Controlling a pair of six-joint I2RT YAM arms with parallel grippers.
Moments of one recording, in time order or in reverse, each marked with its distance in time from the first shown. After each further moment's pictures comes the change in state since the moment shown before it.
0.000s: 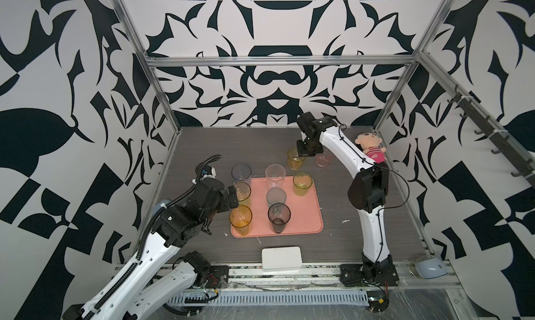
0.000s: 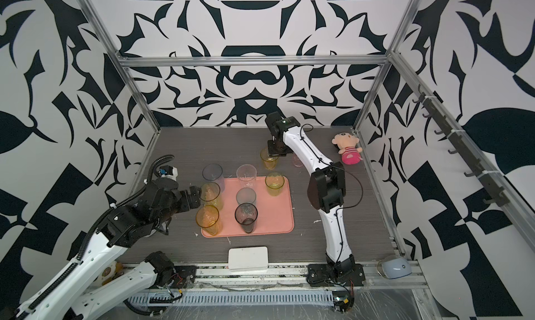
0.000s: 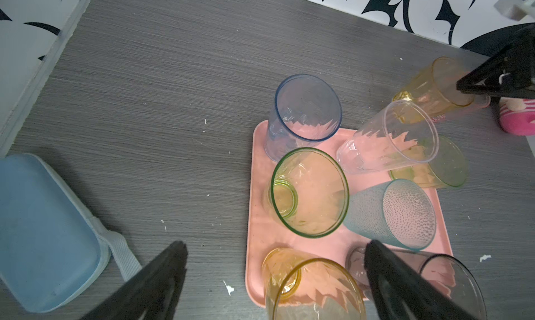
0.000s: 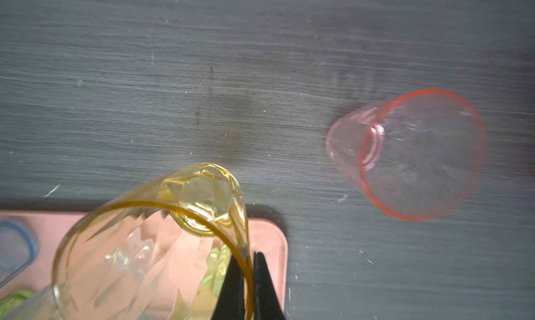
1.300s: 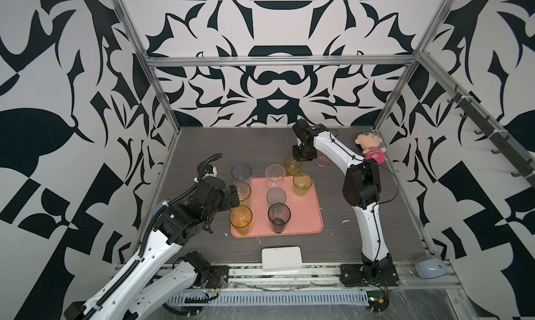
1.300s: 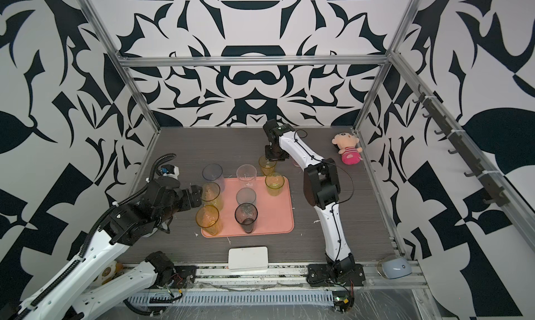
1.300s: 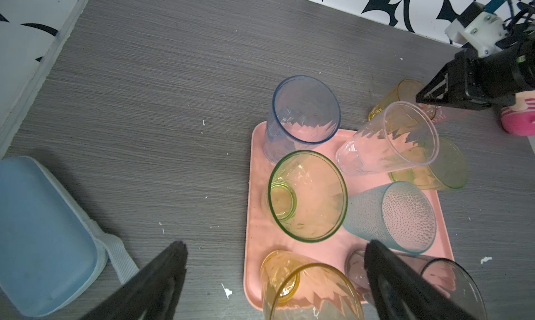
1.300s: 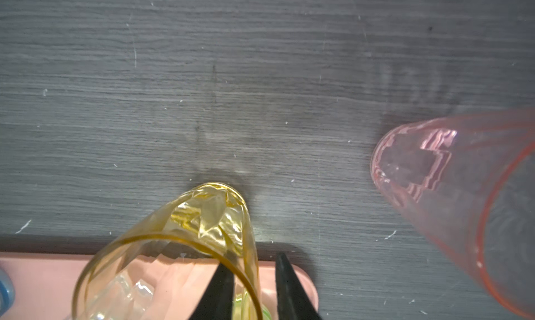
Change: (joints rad) left arm 0.000 0.023 0.004 0.012 0.000 0.001; right arm 0.003 0.121 -0.073 0.156 -0.053 0.039
